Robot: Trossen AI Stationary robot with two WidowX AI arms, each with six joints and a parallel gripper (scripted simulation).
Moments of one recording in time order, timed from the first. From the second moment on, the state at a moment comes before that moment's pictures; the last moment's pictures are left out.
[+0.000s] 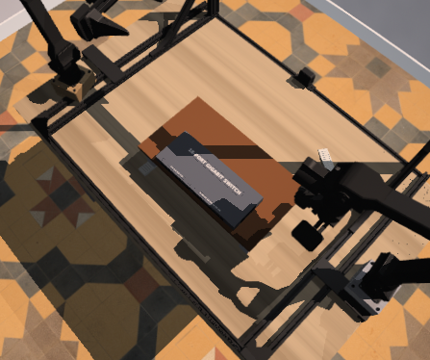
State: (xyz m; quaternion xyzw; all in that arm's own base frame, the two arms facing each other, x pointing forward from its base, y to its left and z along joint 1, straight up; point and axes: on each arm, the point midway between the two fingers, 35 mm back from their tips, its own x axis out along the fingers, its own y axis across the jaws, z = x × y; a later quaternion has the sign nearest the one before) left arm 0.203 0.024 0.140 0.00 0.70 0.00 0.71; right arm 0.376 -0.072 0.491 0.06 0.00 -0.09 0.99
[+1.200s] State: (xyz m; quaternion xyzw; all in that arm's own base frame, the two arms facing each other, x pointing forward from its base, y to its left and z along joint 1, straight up) left arm 0.203 0.024 0.140 0.00 0.70 0.00 0.71; right arm 0.305 -0.049 0.218 0.11 0.49 -0.11 0.86
